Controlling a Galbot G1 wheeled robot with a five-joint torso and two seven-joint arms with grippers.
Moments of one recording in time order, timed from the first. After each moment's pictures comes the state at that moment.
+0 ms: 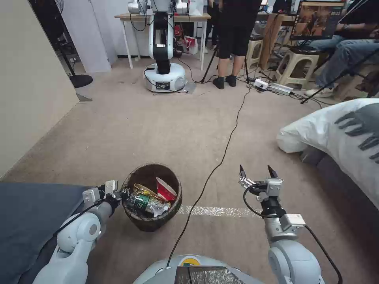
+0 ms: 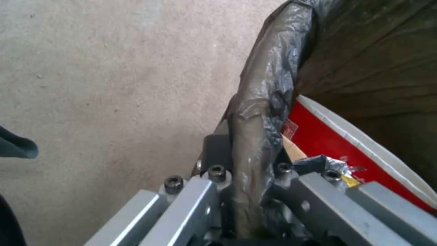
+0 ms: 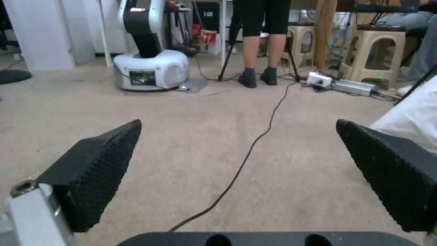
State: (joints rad) left arm 1.51 -1.26 -0.71 -2.07 -0.72 0.74 -0.11; right arm -1.73 1.44 0.61 2.26 0.14 0.01 0.05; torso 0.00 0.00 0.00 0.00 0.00
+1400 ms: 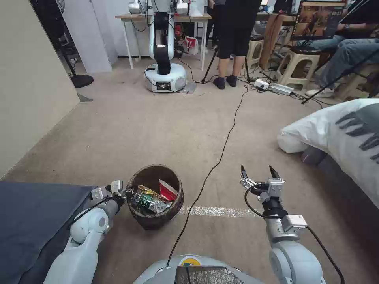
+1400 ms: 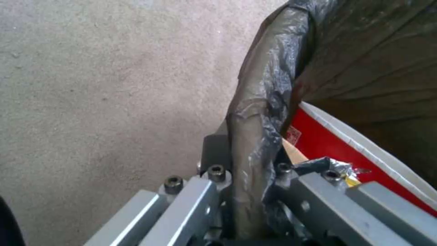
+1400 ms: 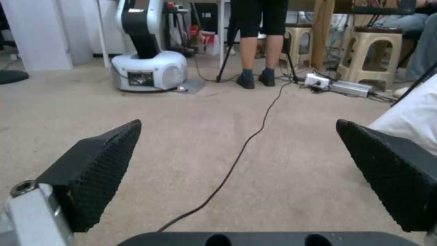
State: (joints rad) left arm 1.43 -1.27 -0.66 -1.93 -0.72 0.73 -0.10; right arm -1.74 1.44 0.62 2.26 0.14 0.01 0.05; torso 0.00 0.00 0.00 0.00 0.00
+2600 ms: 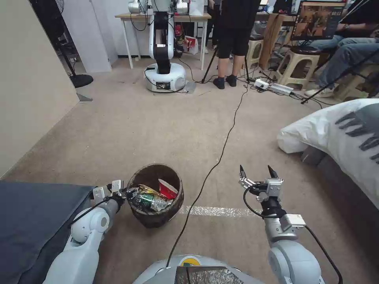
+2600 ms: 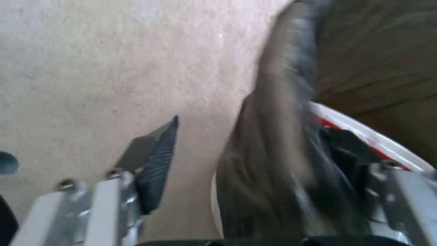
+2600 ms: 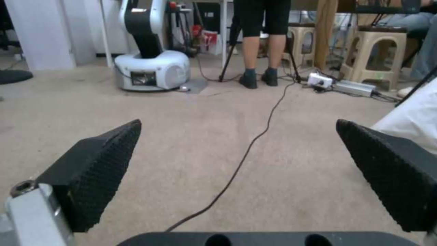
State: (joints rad) left arm 1.43 -1.27 -0.66 -1.97 -0.62 0.74 -0.07; right arm -1.73 1.44 0.61 2.26 0.14 0.01 0.05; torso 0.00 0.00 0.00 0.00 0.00
